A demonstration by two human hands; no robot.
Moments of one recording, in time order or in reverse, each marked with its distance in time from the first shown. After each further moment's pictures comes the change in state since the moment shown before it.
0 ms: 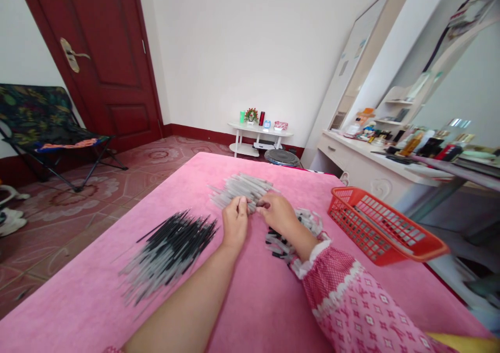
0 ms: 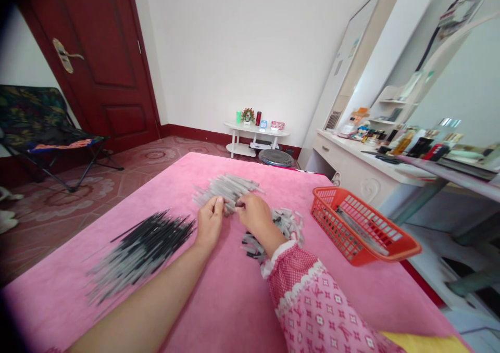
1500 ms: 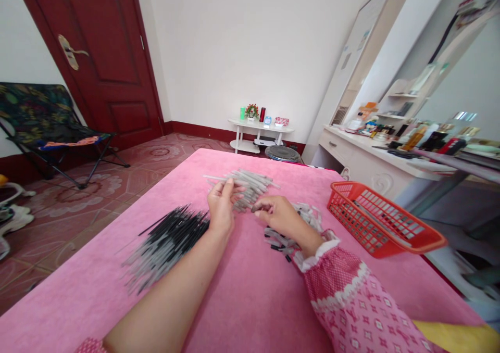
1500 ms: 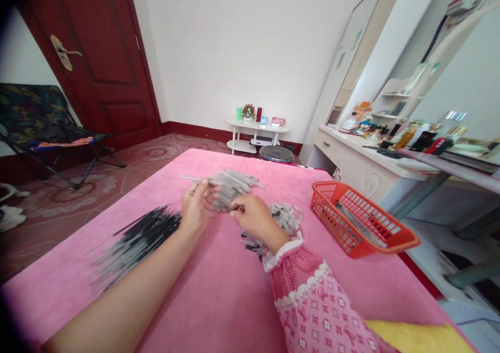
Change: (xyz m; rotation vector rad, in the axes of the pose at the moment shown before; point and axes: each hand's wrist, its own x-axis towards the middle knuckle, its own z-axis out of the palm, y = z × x) left_hand 0.022 0.029 -0.015 -0.753 0.154 -0.296; right_hand -0.022 -0.004 -0.010 0.370 -0.077 -0.193
